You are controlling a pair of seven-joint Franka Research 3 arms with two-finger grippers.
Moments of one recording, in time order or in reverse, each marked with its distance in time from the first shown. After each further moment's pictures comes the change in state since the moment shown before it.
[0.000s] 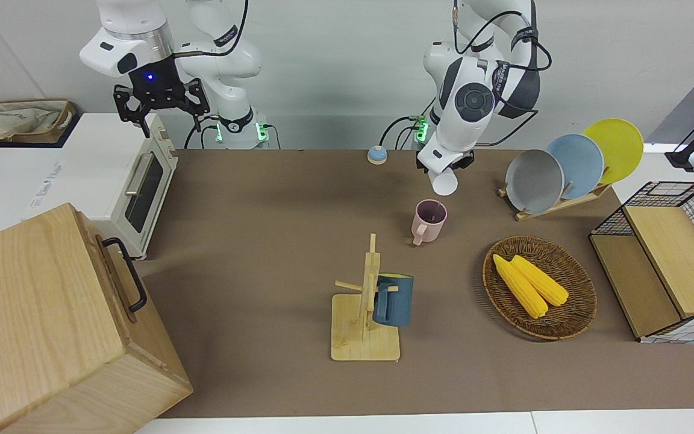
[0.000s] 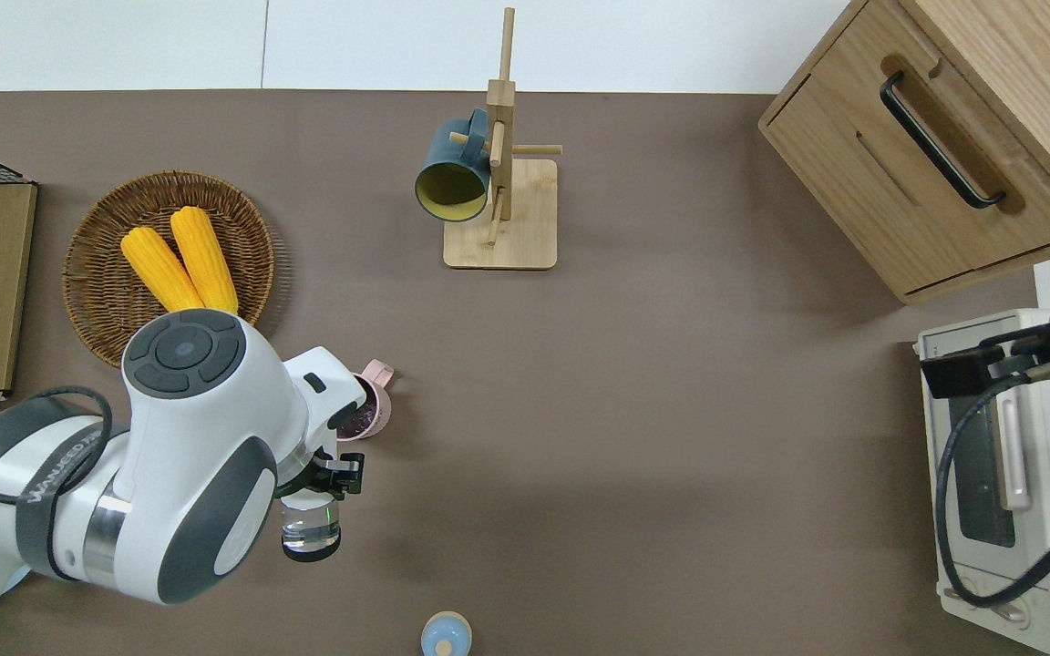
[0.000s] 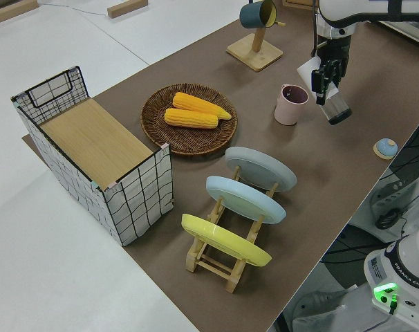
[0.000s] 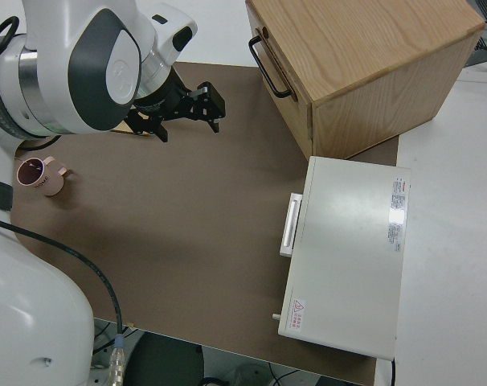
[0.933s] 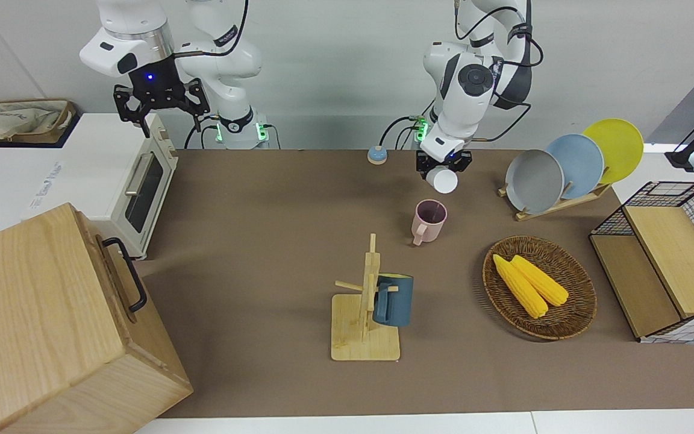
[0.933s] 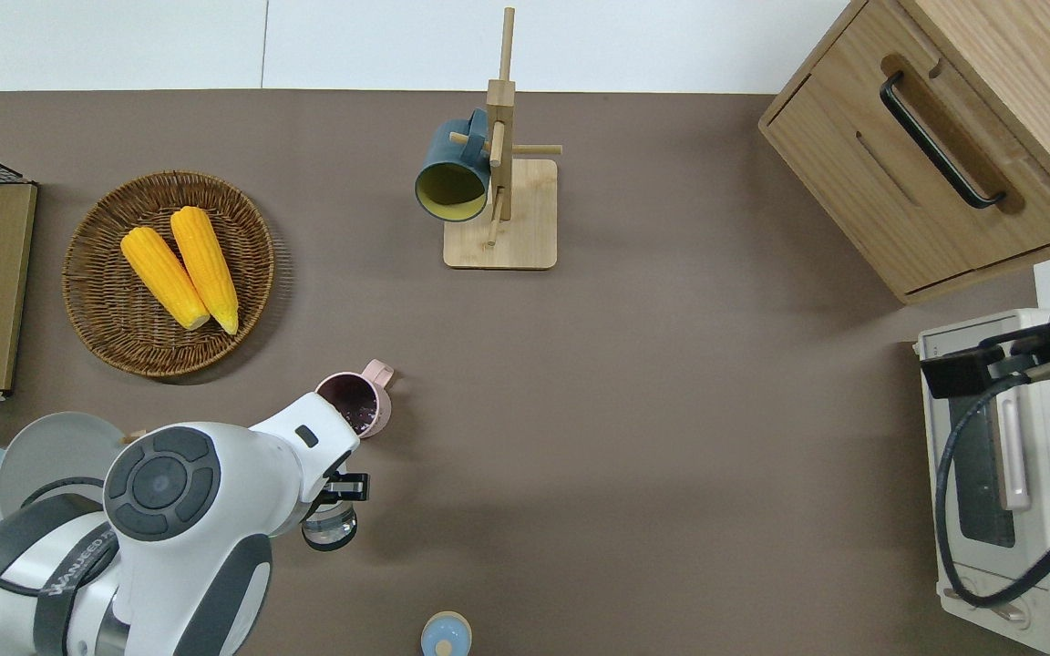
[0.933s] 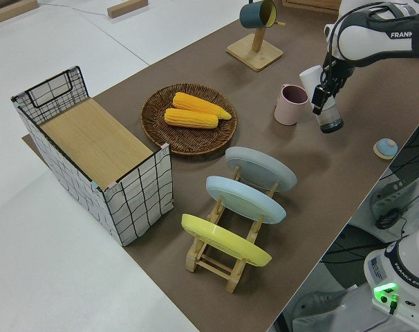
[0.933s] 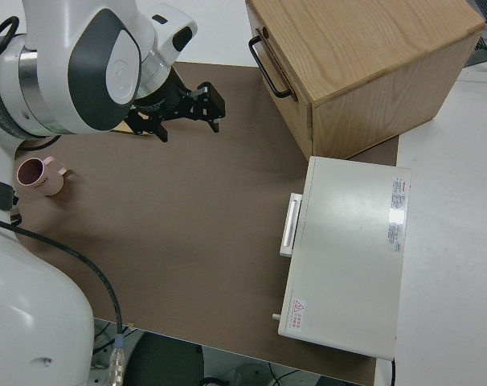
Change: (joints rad) left arm -0.001 -0.159 -0.015 -0.282 -0.003 0.359 -0.024; right arm 0.000 0.000 0.000 0.000 0.000 0.000 0.000
